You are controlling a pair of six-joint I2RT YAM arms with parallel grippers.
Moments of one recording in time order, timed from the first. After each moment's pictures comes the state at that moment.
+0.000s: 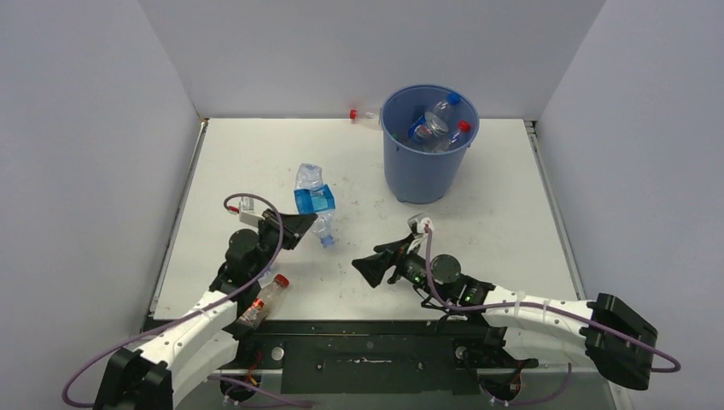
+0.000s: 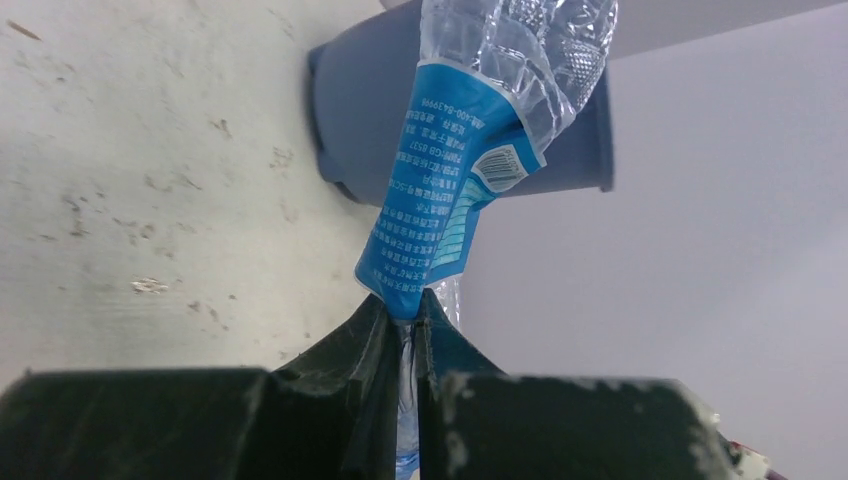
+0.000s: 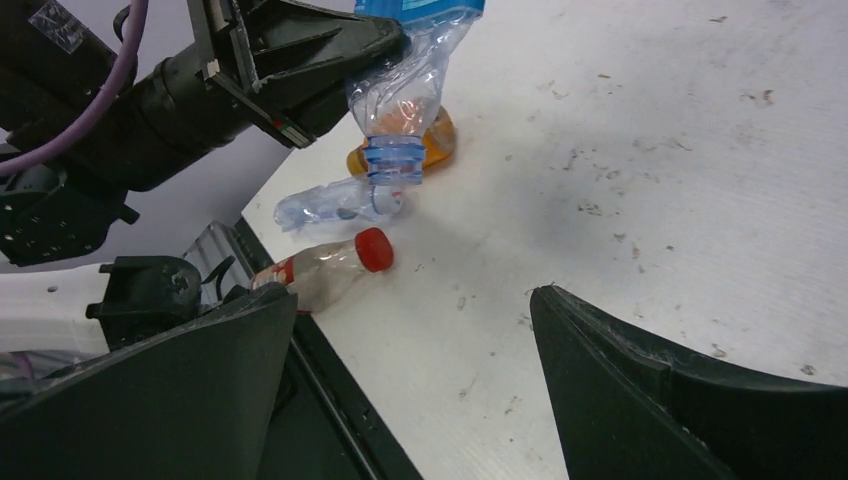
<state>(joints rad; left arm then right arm) -0.36 0.90 0.31 0.46 0.12 -1.18 1.01 0.98 0.32 0.58 0.12 0.60</state>
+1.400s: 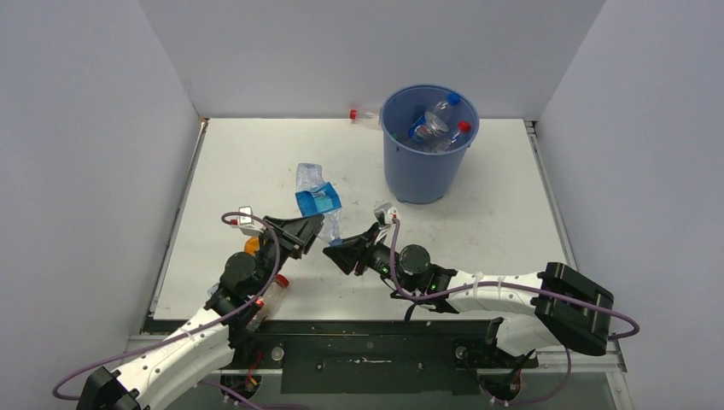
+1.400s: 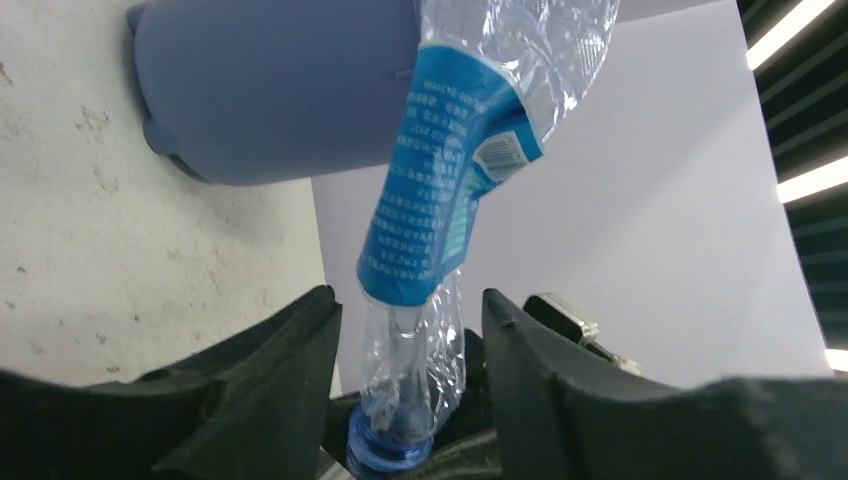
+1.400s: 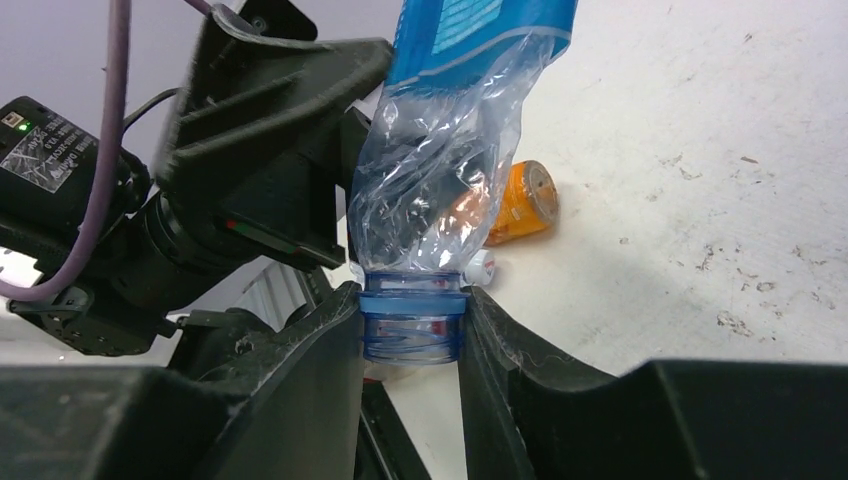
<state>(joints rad) -0.65 0.63 0.22 0.55 -0.14 -1.40 1.11 1.34 0.54 0.86 0.10 0.59</state>
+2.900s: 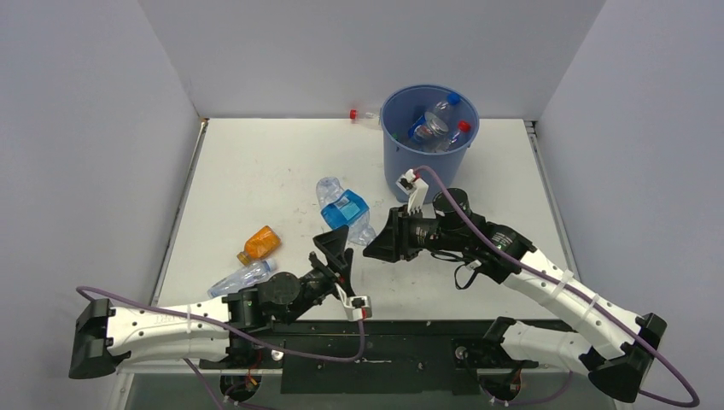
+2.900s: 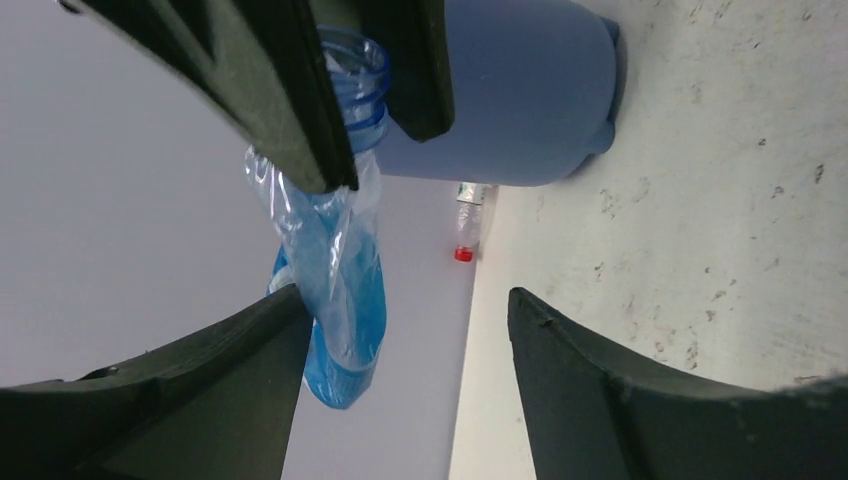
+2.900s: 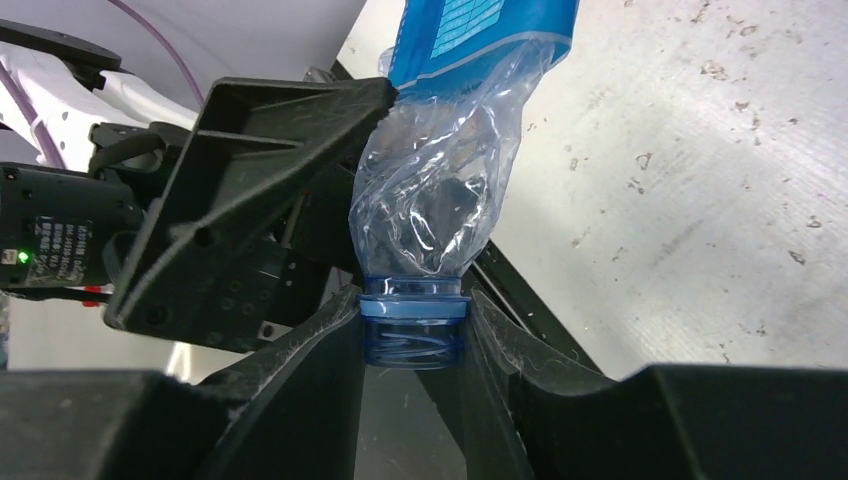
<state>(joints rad) -1.35 0.76 0.47 0.25 -0.48 1.23 0.84 1.02 1.03 -0.45 -0.39 0.65</state>
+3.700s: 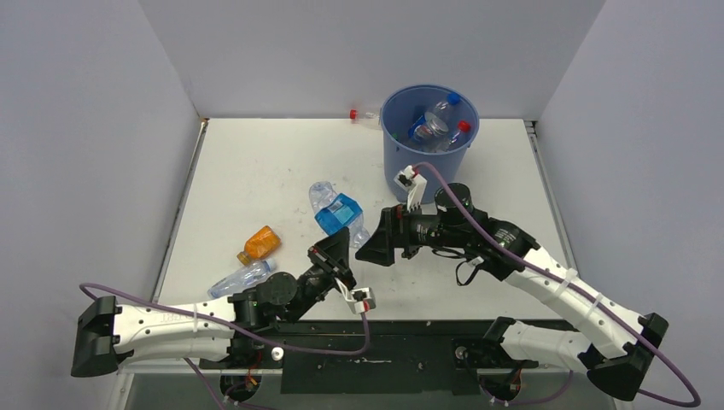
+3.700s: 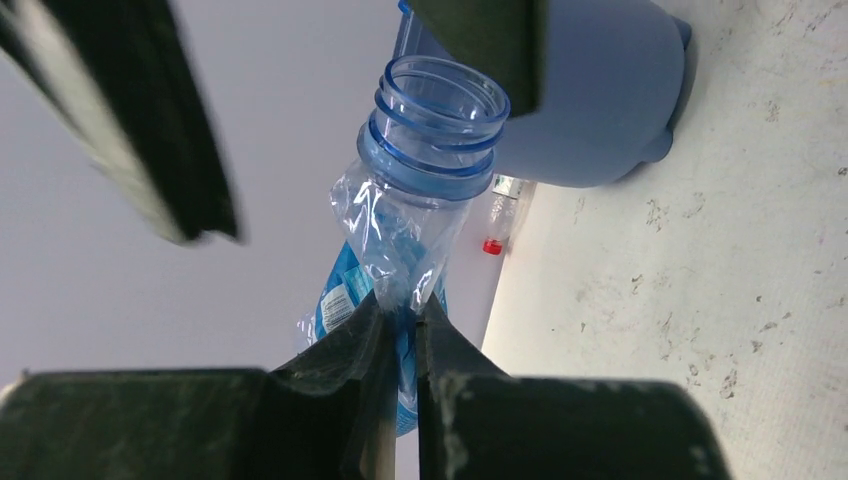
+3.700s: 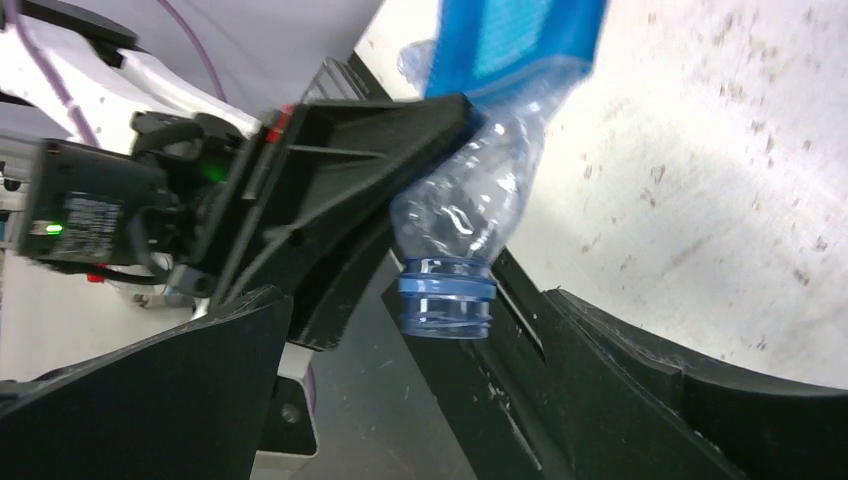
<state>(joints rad) -1.35 0.84 0.45 0.45 -0.56 1.30 0.84 1.04 1.05 -0.46 -0.44 0.63</state>
